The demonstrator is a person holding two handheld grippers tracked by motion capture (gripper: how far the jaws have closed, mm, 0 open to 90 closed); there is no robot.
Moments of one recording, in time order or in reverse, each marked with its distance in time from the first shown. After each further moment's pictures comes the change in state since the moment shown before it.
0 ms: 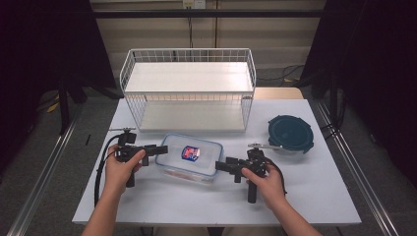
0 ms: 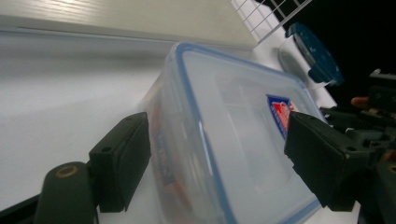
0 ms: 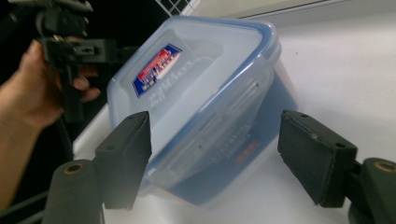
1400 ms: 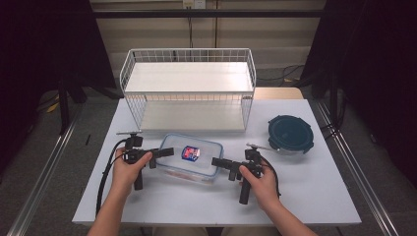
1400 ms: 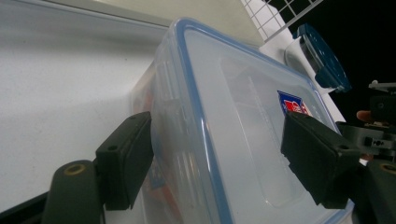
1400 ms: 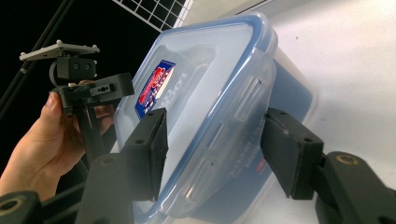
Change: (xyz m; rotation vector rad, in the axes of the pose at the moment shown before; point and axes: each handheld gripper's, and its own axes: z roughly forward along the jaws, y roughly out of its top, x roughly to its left) left arm -0.003 -0.013 0.018 -0.018 0.020 -0.081; right arm 0.004 -0.004 0.012 -0.040 -0.008 0.219
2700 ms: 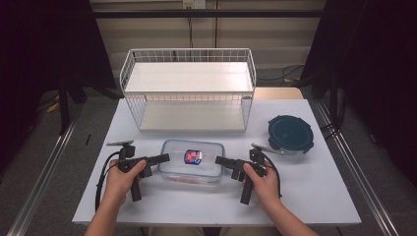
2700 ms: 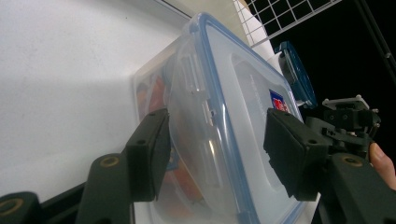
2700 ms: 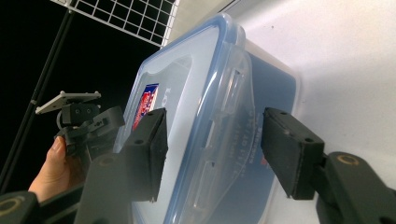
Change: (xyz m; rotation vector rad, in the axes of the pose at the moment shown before) left arm 0.001 -0.027 -0.019 -0.029 -0.062 -0.205; right arm -0.007 0.000 -0.007 -0.002 -0.015 0.178
